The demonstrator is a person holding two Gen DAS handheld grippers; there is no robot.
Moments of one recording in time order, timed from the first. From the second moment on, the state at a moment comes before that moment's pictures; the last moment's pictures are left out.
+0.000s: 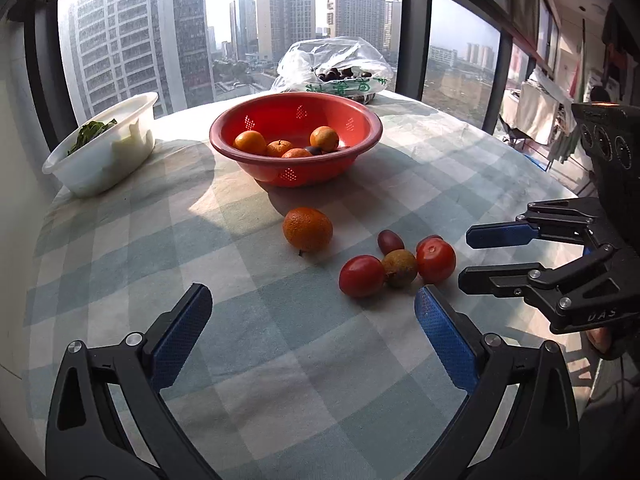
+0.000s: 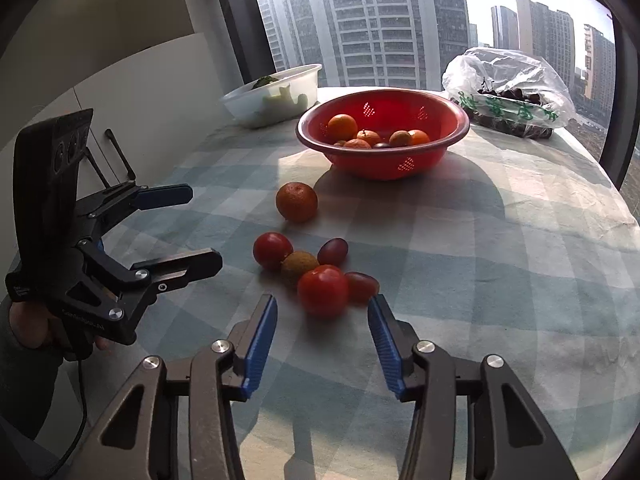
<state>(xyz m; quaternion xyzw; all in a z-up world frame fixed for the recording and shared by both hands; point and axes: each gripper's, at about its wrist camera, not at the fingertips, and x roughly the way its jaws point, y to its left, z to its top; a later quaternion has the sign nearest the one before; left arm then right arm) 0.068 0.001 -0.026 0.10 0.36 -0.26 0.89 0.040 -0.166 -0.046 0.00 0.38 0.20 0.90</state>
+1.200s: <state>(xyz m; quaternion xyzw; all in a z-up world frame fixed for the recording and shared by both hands) 0.092 -0.014 -0.044 0.13 0.39 -0.26 0.87 0.058 -0.141 -0.060 -0.10 0.38 0.17 0.91</state>
